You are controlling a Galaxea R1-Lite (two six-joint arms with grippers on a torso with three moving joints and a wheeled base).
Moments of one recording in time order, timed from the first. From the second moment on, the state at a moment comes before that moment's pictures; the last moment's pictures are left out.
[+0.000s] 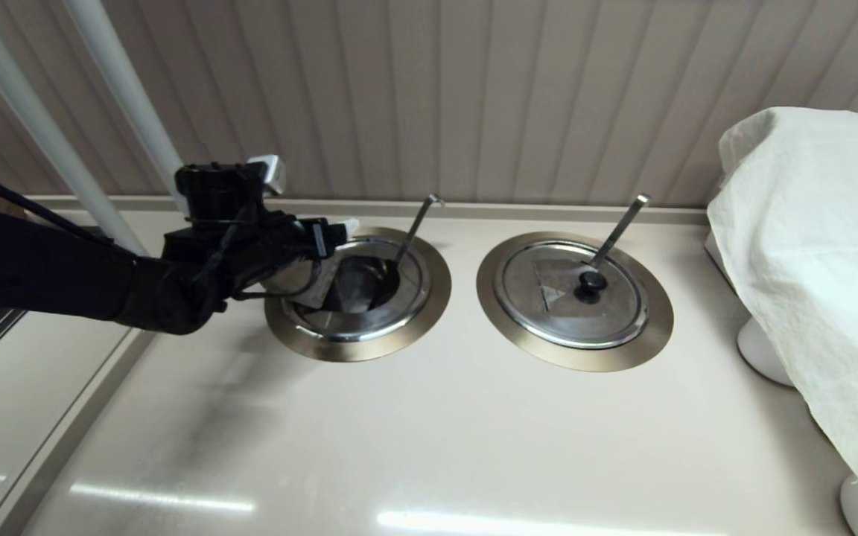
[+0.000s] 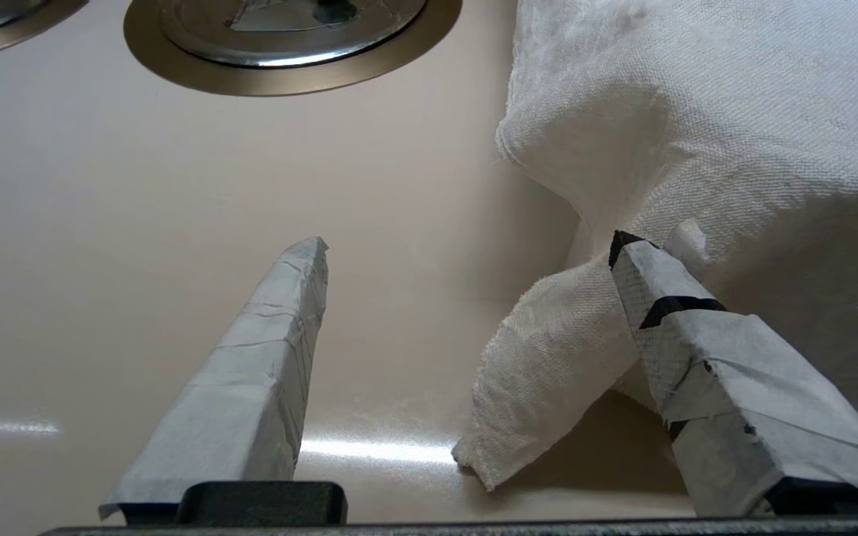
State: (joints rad) left arm -0.29 2.00 -1.29 -0.59 -0.04 -0.12; right arm 0.00 0.00 0.00 0.00 0.00 0.00
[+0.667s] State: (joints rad) left arm -0.36 2.18 -1.42 -0.60 -0.06 0.04; right arm 0.00 0.00 0.00 0.00 0.00 0.00
